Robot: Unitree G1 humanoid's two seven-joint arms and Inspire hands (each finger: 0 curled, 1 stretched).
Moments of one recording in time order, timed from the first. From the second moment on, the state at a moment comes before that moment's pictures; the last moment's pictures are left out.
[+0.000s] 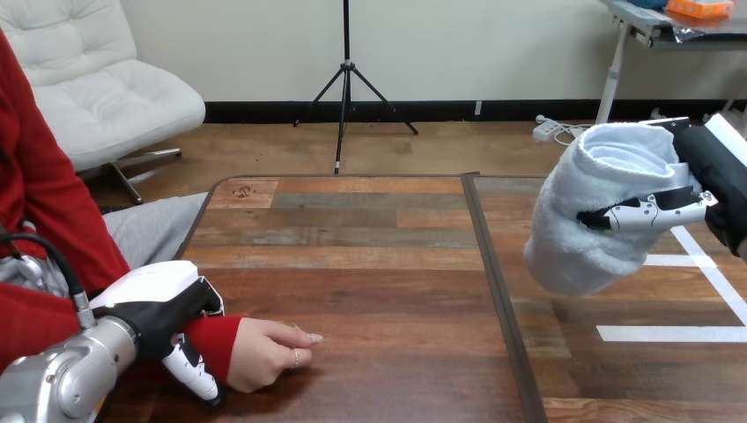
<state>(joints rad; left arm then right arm) -0.13 0.69 -0.21 0.13 0.67 0.06 -0.42 -0.53 -0.67 -0.06 0.93 0.01 -0.61 0.38</state>
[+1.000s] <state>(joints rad) -0.13 0.69 -0.21 0.13 0.64 0.11 -0.44 -0.53 -0.67 -0.06 0.93 0.02 -0.62 0.39</state>
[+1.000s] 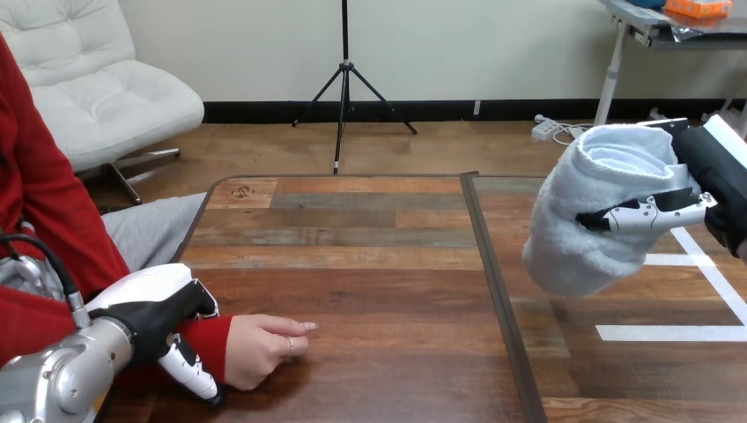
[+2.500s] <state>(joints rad) -0.08 0.72 -0.15 0.12 0.57 0.04 -0.41 -0.53 -0.61 -0.07 0.93 0.04 -0.60 0.39</state>
